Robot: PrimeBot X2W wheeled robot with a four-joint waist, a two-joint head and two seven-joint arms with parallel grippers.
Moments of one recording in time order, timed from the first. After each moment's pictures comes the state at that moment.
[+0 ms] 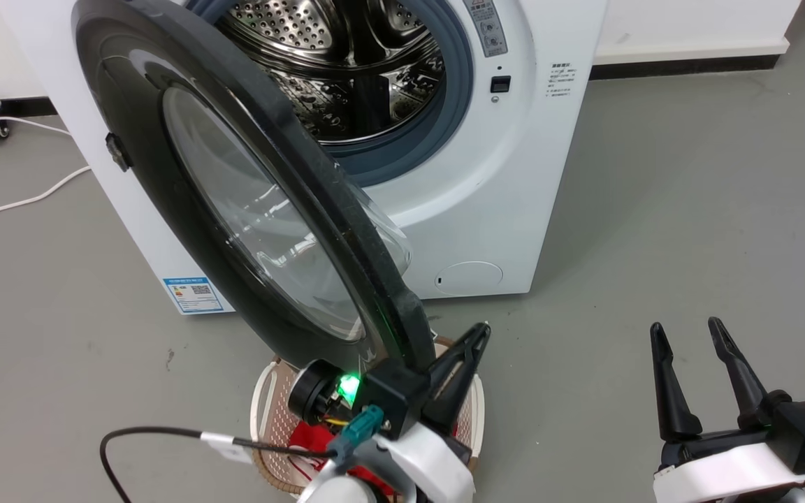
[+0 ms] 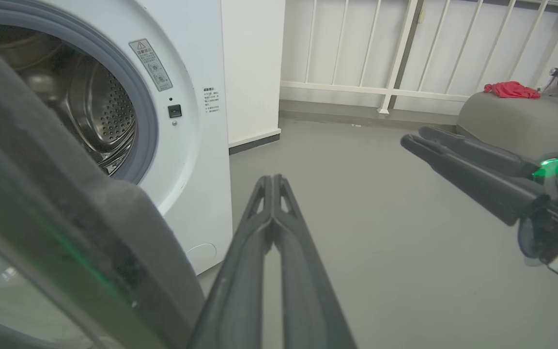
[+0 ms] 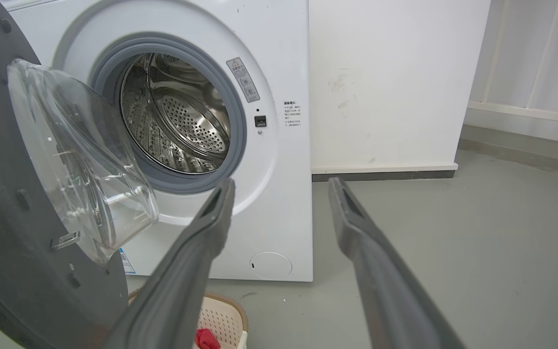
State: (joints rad) left arm -0.18 0.06 -0.57 0.01 -0.21 -0.07 -0.02; right arm 0.07 -0.05 -0.01 -0.04 0.12 0.13 -0.20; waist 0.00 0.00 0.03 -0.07
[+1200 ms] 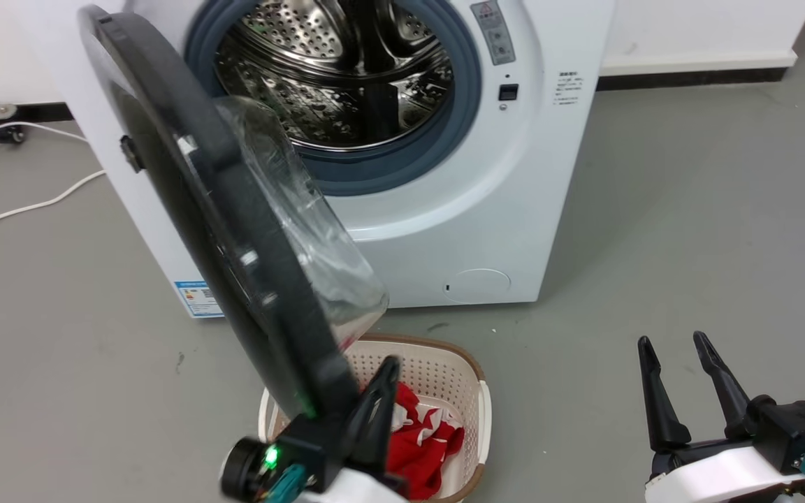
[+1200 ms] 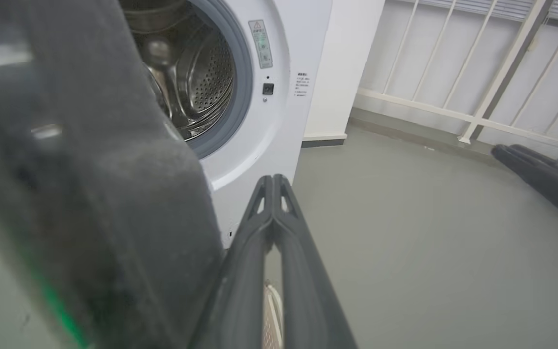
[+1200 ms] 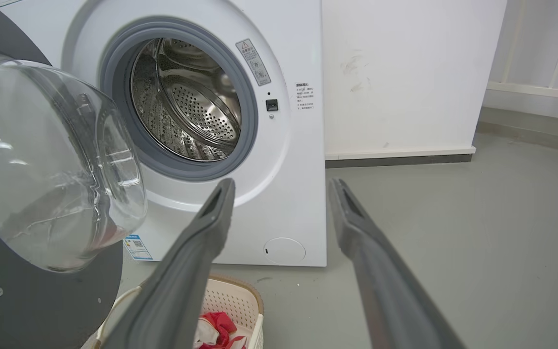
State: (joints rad) left arm -0.04 0.11 -0.51 -0.02 -0.28 0.17 -0.13; right arm 0.07 -0.05 0.01 0.00 0.15 0.13 -0.18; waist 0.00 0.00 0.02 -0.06
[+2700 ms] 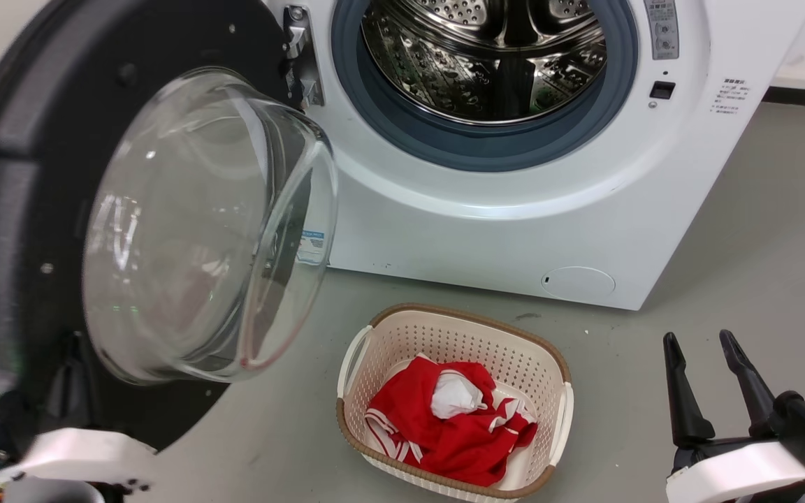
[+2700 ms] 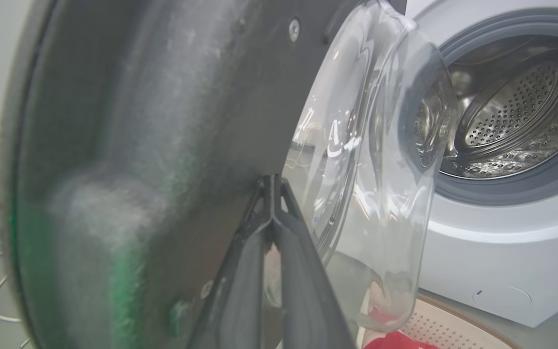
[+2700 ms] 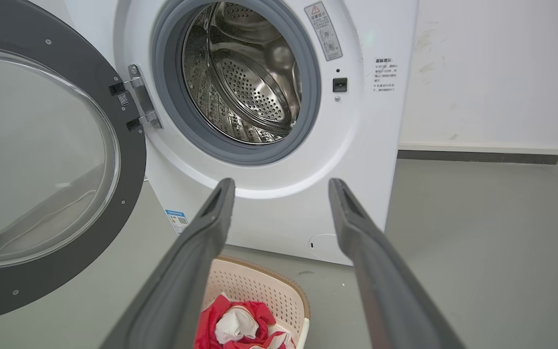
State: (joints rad) left arm 0.08 0.38 -0.04 -0.12 -0.48 0.32 -0.10; right arm 0.08 -0.05 -0.04 -0.03 0.16 0.13 -0.13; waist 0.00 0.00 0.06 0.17
